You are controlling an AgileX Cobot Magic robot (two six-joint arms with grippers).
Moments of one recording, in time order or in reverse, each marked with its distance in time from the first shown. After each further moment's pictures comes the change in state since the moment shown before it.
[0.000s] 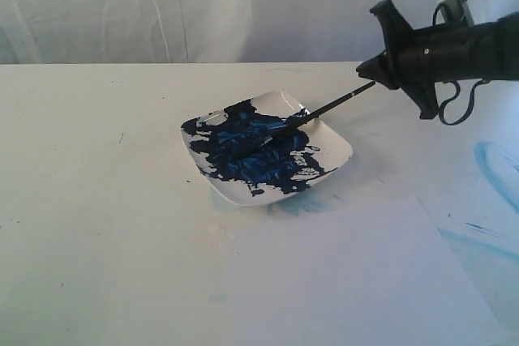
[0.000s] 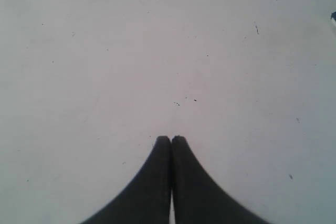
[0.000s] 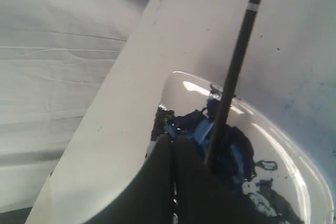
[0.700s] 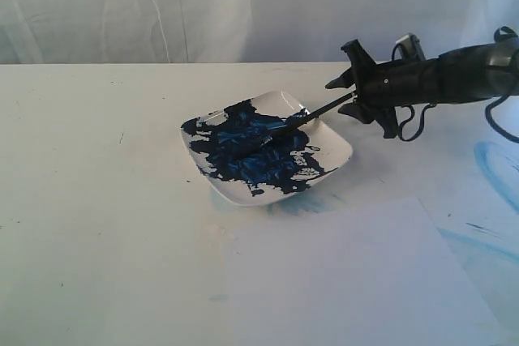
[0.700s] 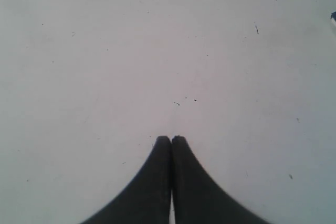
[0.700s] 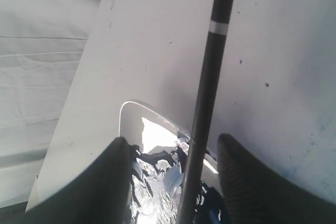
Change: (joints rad) left arm 0.000 0.000 0.000 0.000 0.000 0.000; right arm 0.028 0.340 -0.266 0.045 0.035 -0.023
